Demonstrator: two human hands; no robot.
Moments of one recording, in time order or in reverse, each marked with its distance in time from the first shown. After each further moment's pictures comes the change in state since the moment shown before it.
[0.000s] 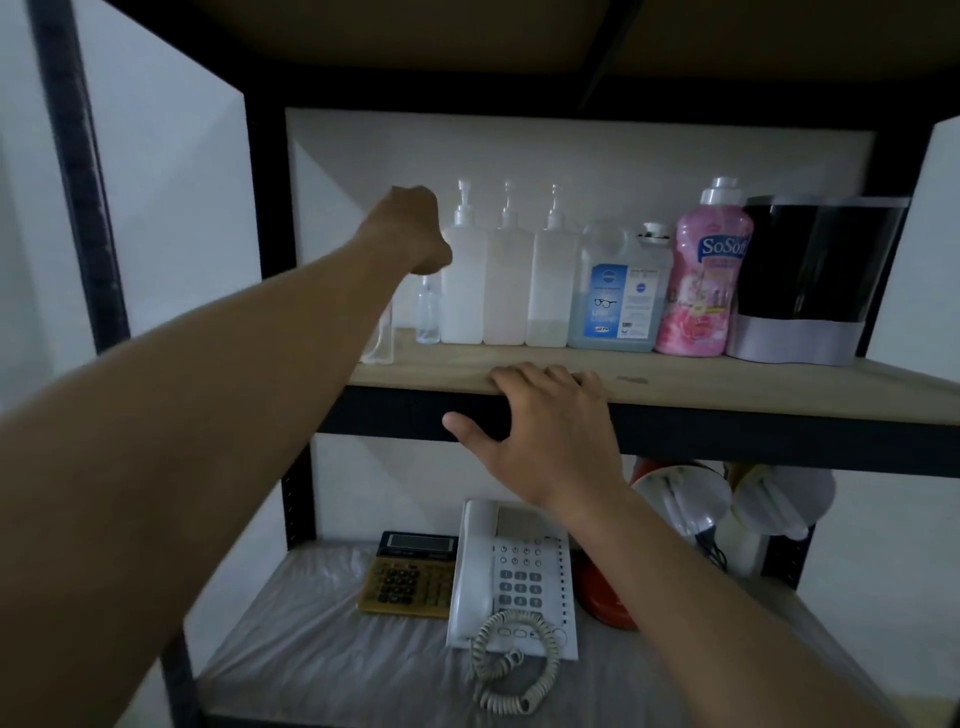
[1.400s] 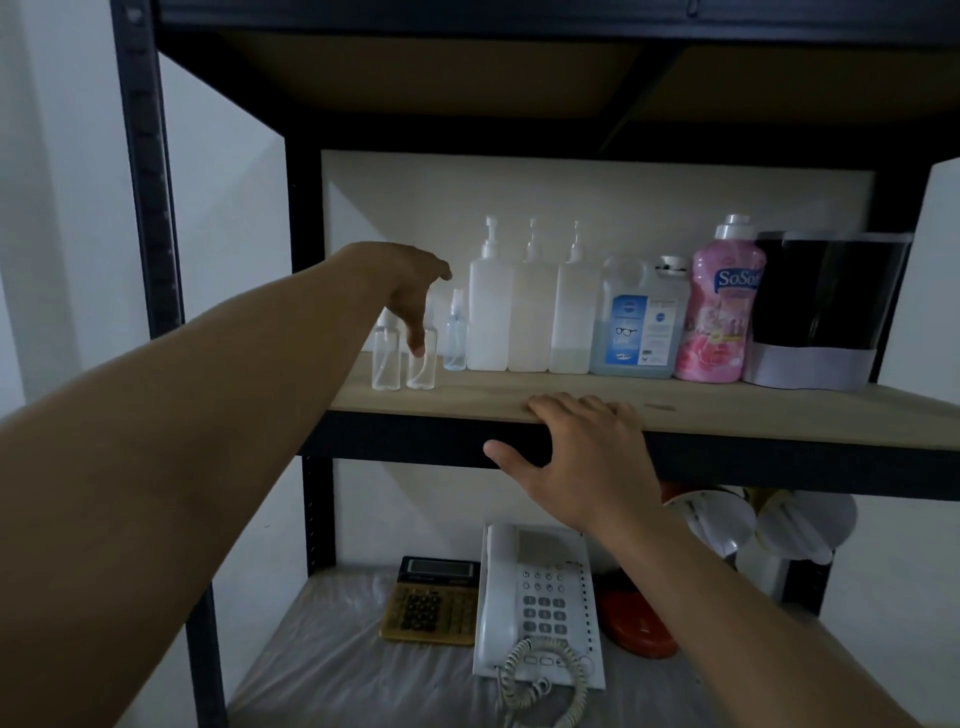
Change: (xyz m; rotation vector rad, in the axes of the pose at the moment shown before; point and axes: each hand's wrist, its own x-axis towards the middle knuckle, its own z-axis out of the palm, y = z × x) left_hand -0.008 -0.040 -0.032 0.315 -0.469 0.154; right_hand -0.002 -0.006 -0.012 -0.005 -0.084 0.042
